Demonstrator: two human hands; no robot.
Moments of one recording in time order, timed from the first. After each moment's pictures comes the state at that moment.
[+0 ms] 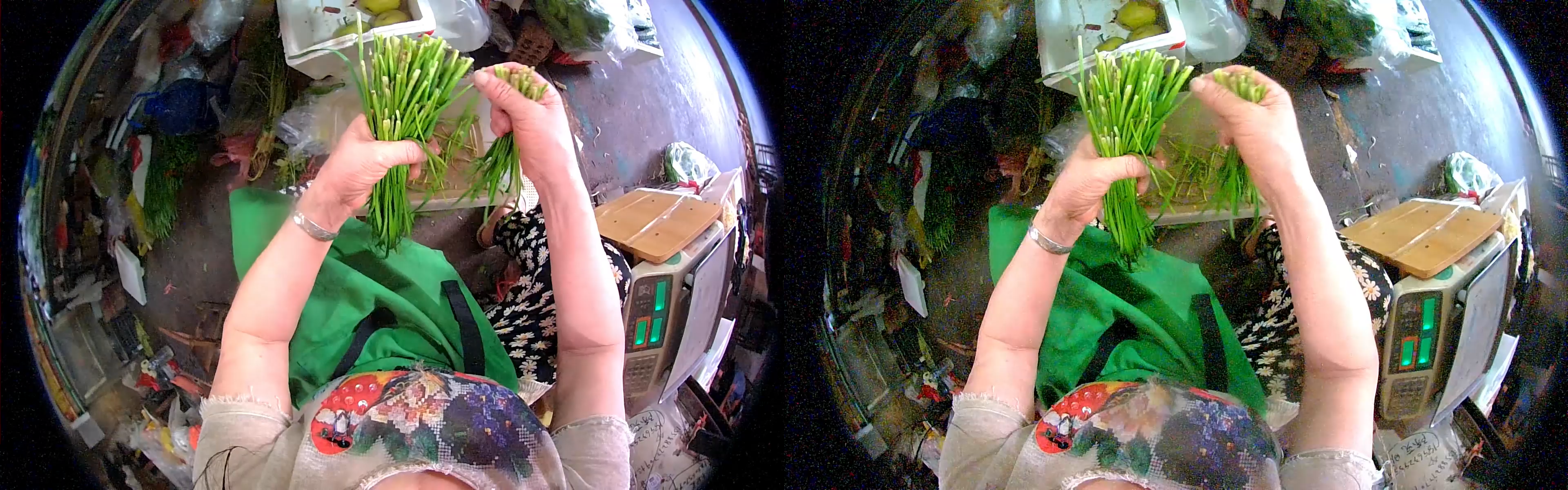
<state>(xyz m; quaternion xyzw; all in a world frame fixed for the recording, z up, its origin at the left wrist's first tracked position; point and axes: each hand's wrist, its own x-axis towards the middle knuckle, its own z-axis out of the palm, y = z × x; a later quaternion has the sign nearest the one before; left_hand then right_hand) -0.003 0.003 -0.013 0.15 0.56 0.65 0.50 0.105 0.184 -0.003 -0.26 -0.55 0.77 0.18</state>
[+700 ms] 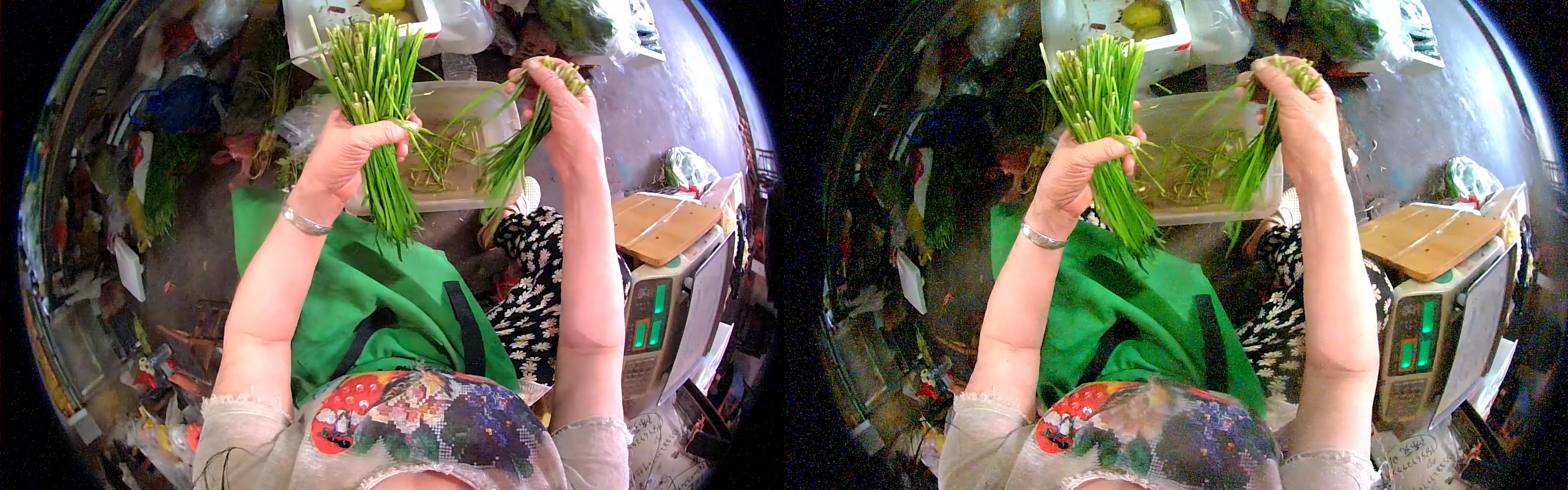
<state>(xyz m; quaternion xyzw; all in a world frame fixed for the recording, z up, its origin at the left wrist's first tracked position) -0.021 -0.005 -0.008 0.14 0.53 0.70 0.46 0.109 0.215 -0.003 -0.28 -0.54 0.75 0.25</state>
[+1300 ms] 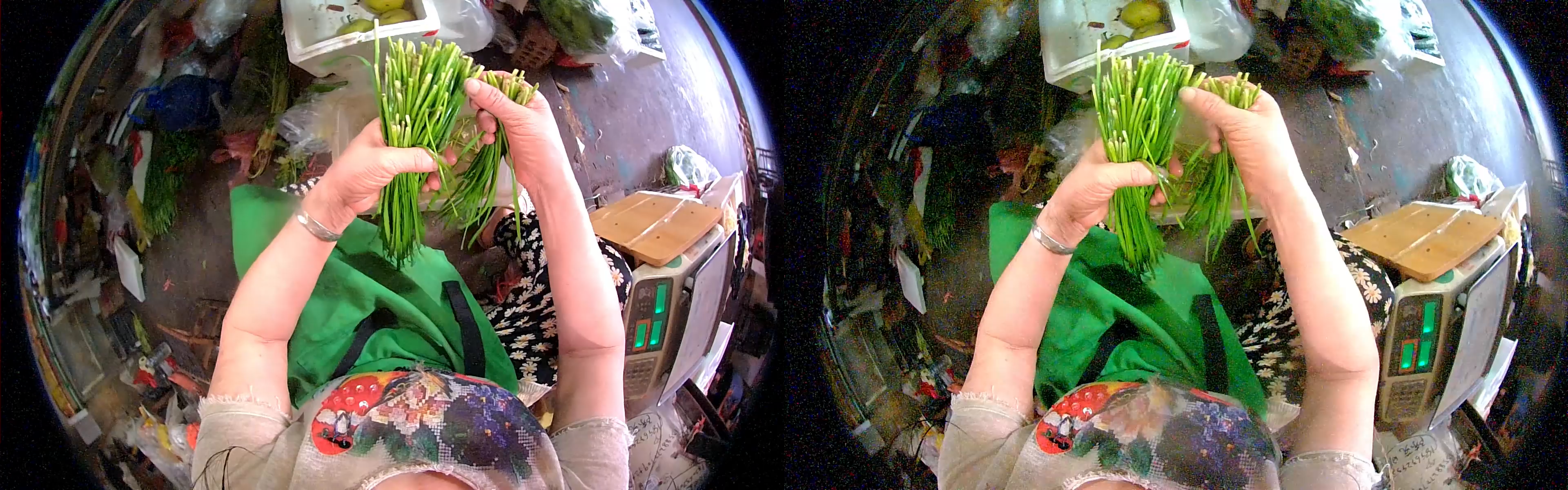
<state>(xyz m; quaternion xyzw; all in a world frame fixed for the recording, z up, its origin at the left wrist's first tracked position) 0.003 0.001 -0.007 0.16 0.48 0.65 0.57 0.100 0.174 -0.010 -0.25 -0.50 0.82 0.16</state>
